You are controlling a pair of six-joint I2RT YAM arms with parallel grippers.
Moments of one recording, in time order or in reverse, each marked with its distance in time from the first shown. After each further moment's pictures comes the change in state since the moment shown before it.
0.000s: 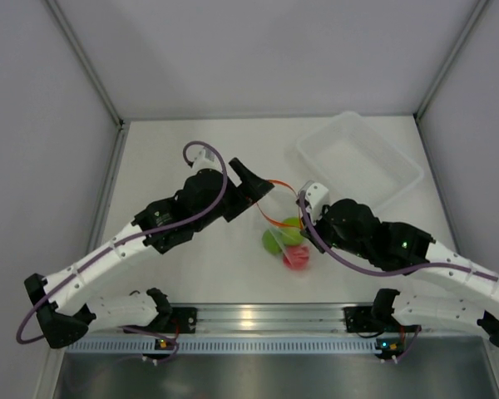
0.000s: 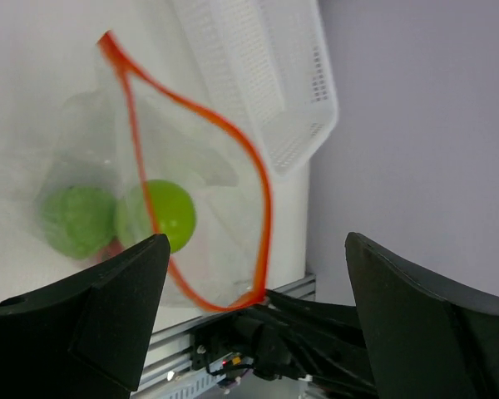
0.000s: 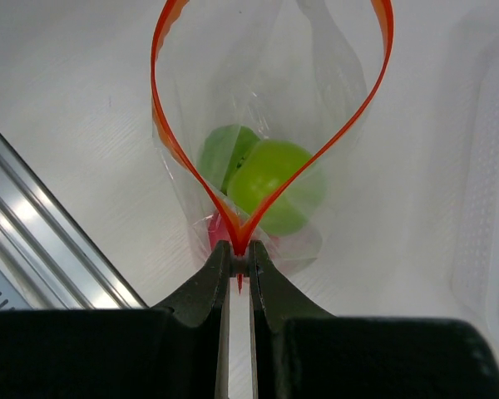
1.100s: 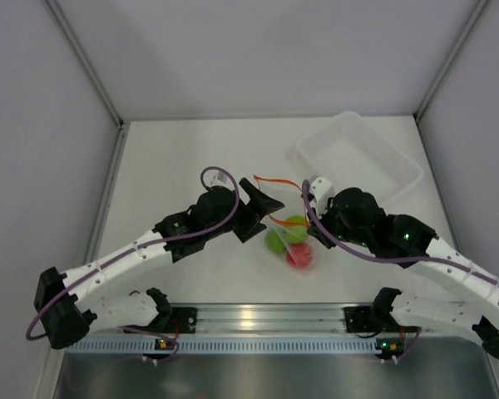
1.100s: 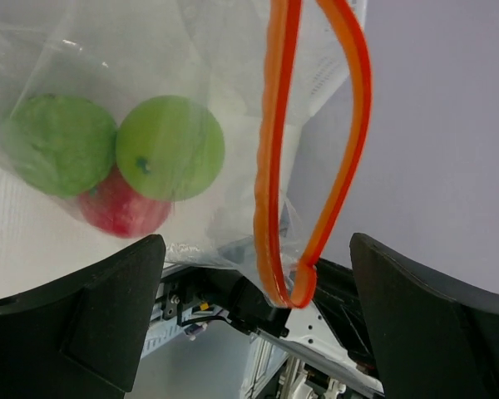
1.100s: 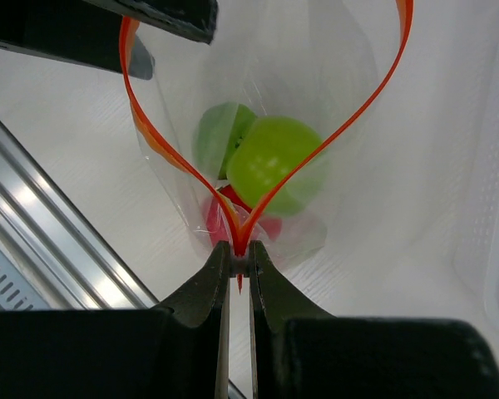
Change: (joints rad) left arm 0.026 -0.013 -0.351 0.269 0.225 -0.241; right arm -0.163 0.012 0.022 -0.070 -0.144 -0.037
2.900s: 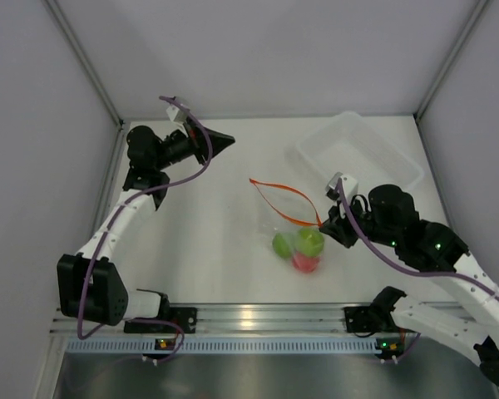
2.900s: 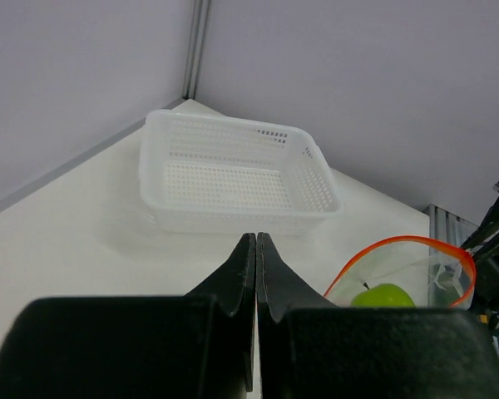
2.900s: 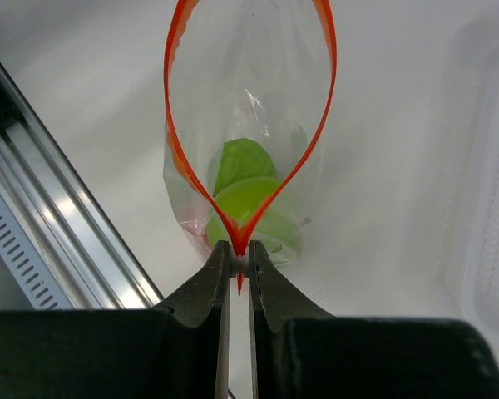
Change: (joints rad) left arm 0.721 0.228 0.166 0.757 0.993 1.029; right arm -0.176 -0.138 0.003 -0.031 -0.240 -0.114
